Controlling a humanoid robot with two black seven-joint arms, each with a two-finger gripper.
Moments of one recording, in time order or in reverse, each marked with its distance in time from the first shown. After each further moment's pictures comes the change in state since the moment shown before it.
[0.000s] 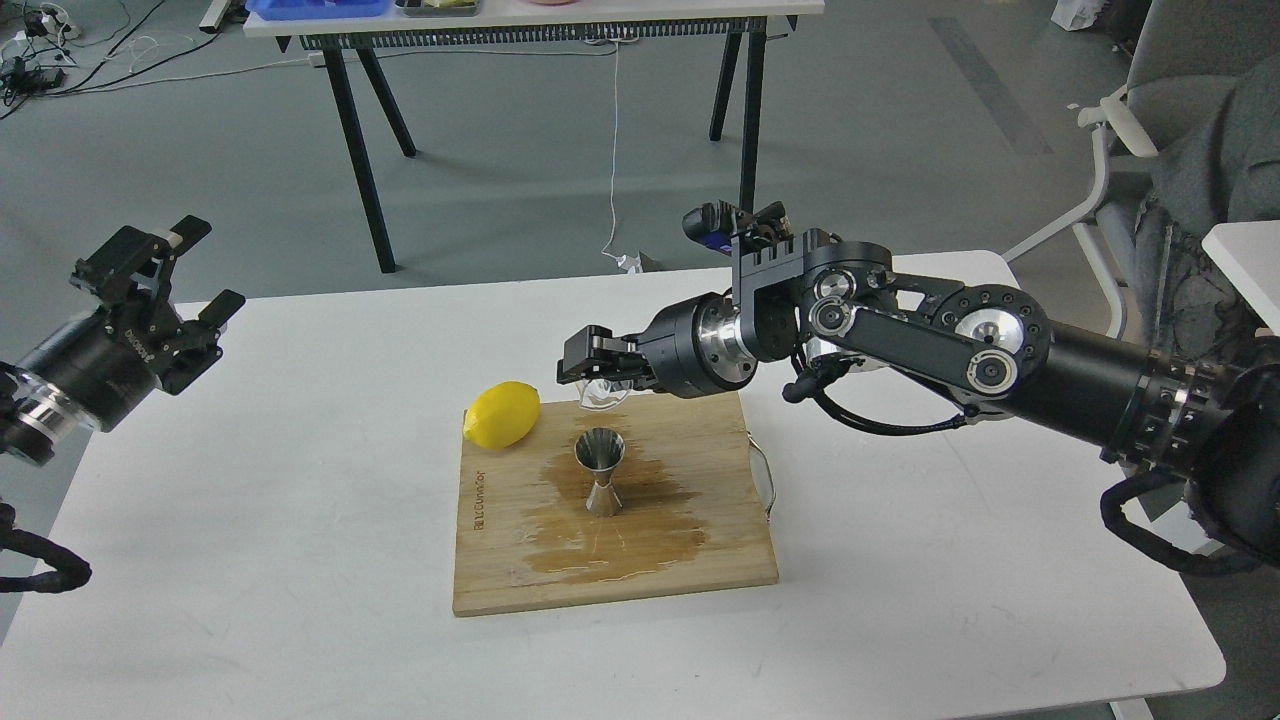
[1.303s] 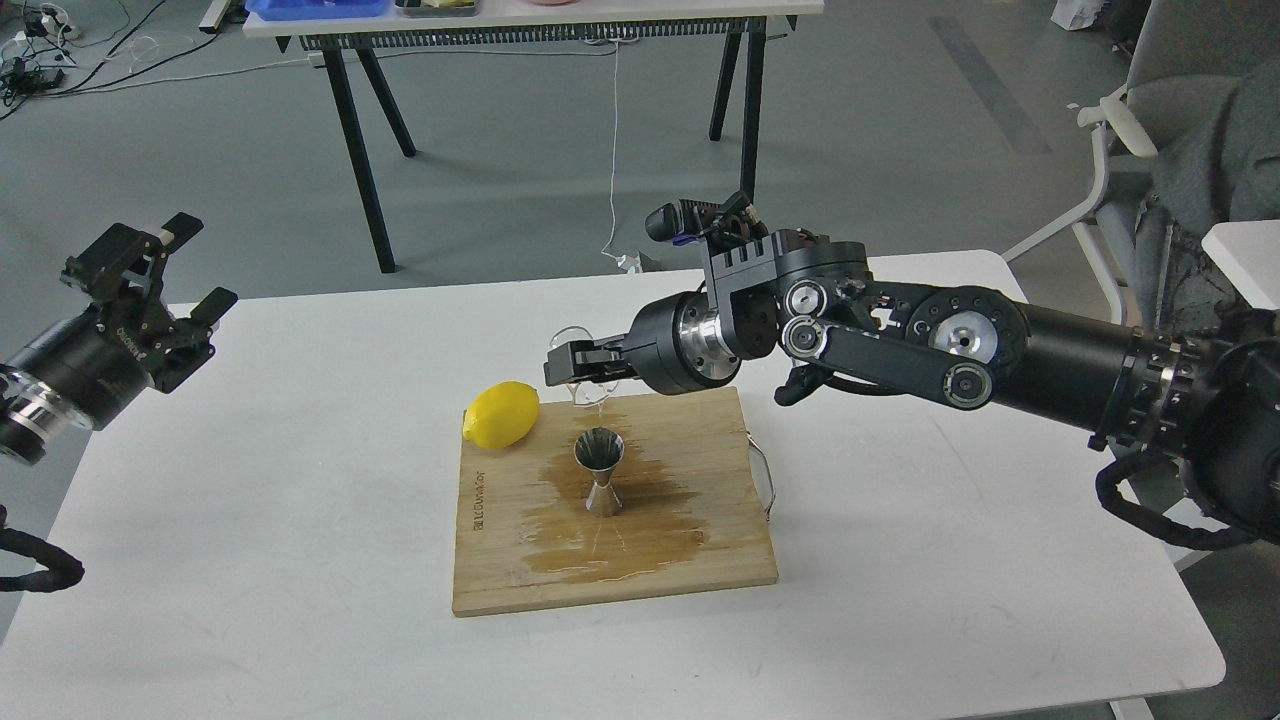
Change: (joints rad) left arm 0.000 0.010 -0.003 0.000 -0.003 0.000 0.000; right arm 0.064 0.019 -0.073 0.001 -0.134 0.011 0.077
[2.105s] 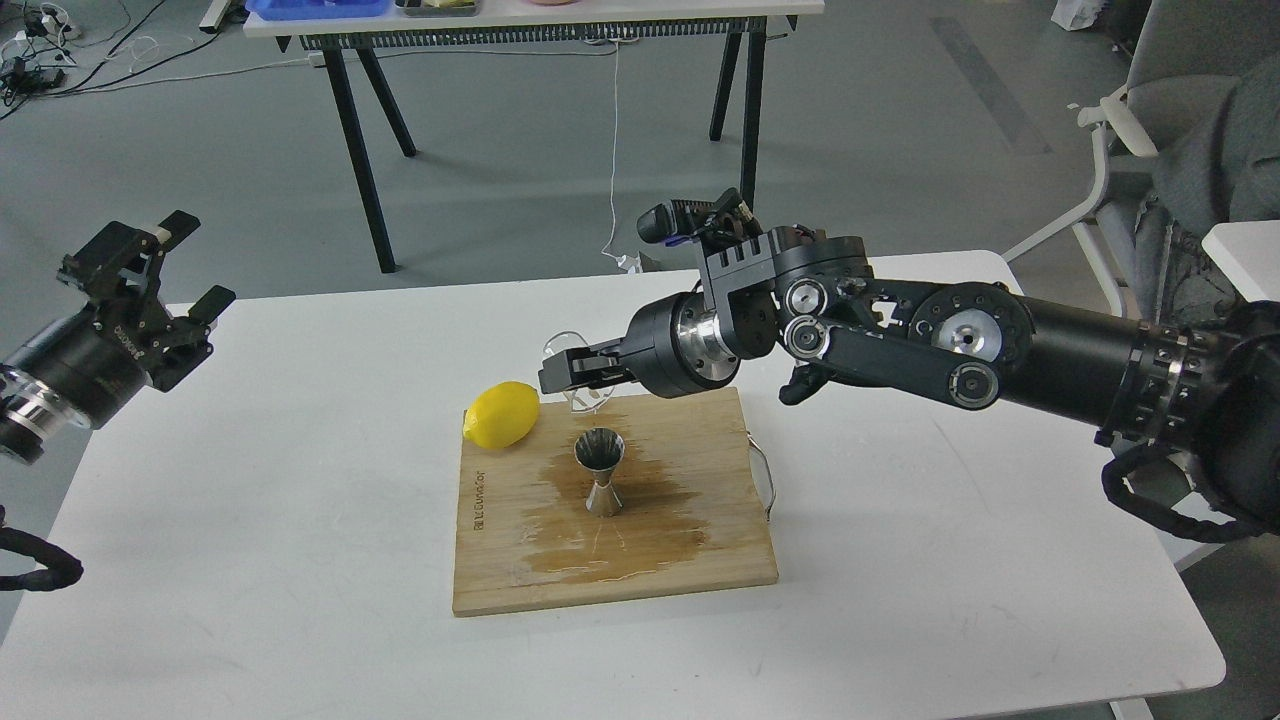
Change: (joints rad) left arm -0.001 0.001 -0.003 0.000 -0.003 0.000 0.000; right arm 0.011 -0.014 -0.010 0.029 -0.026 0.028 0.029
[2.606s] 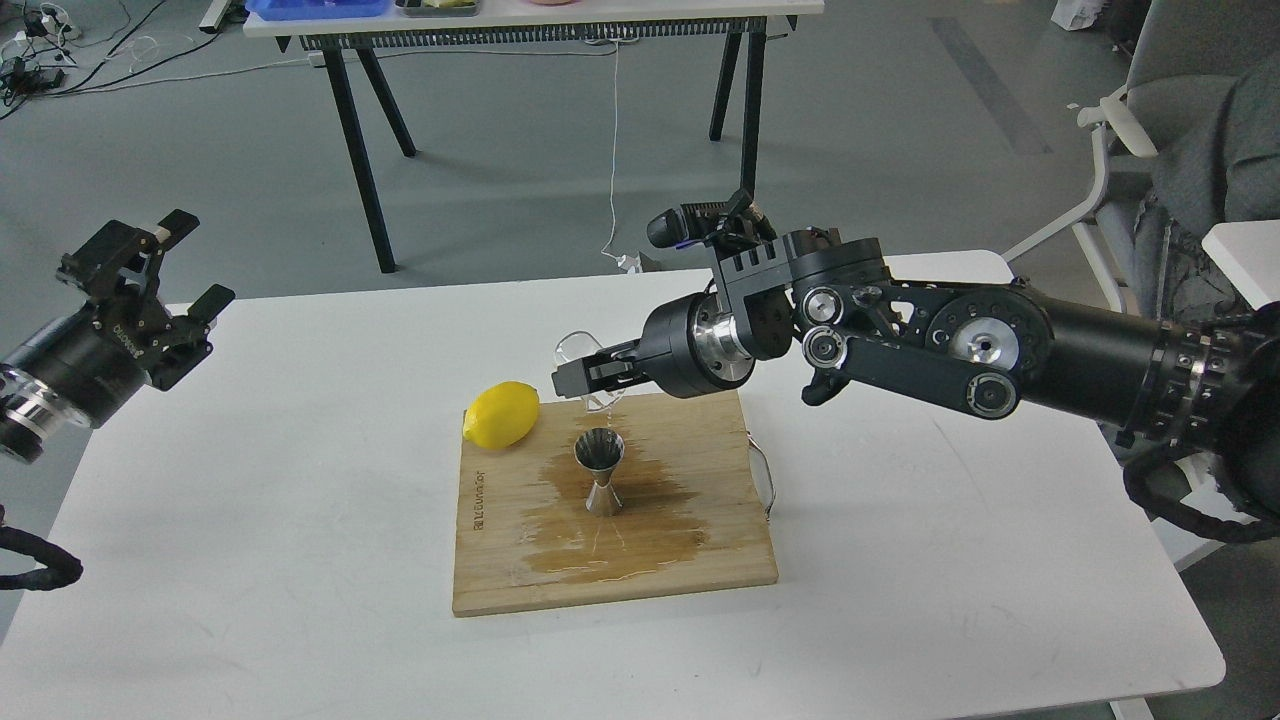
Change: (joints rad) left arm -0.001 0.000 0.000 0.000 0.000 0.000 0.000; right arm -0.003 -0.033 -0.017 0.017 -0.106 0.002 0.057
